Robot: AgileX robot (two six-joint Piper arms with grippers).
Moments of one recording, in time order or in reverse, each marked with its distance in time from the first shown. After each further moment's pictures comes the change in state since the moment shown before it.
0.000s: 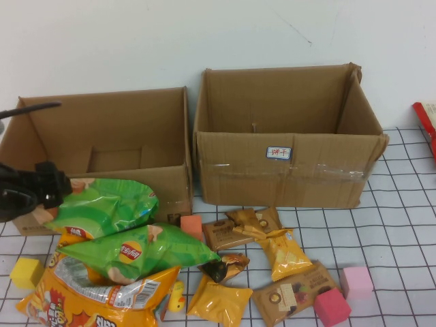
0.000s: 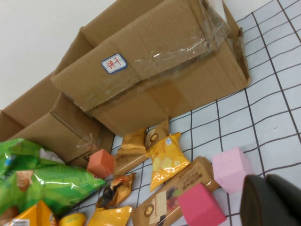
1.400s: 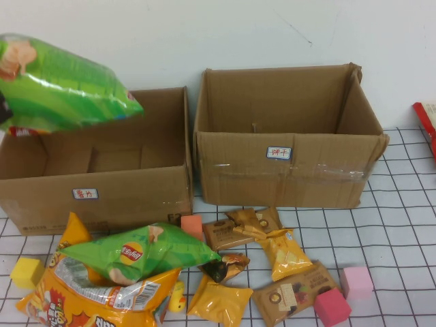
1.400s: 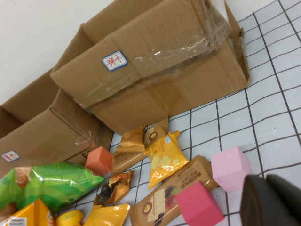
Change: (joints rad) right arm 0.000 0.000 0.000 0.000 0.003 -0.020; left arm 0.000 -0.374 -0.009 -0.486 -0.121 0.510
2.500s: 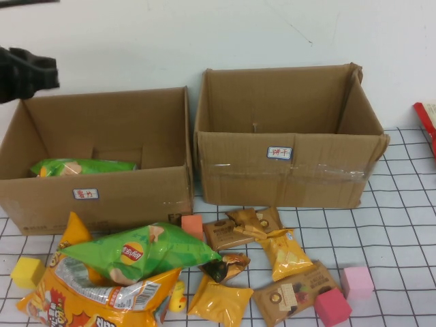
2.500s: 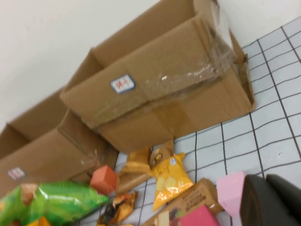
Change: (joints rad) right arm 0.000 0.000 0.000 0.073 -0.061 -0.081; left arm 0.079 0.512 -0.385 -0.188 0.263 0.451
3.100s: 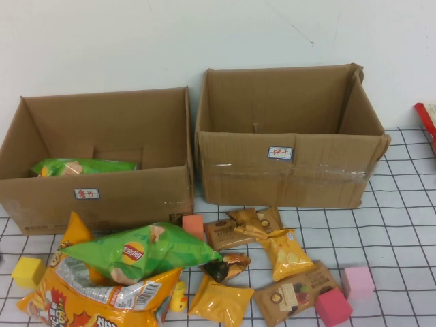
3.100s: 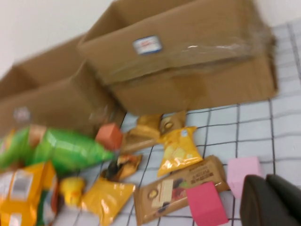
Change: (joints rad) right arm 0.000 0.115 -0.091 0.049 0.115 -0.227; left arm 0.000 -0.882 0.713 0.000 -0.216 0.003
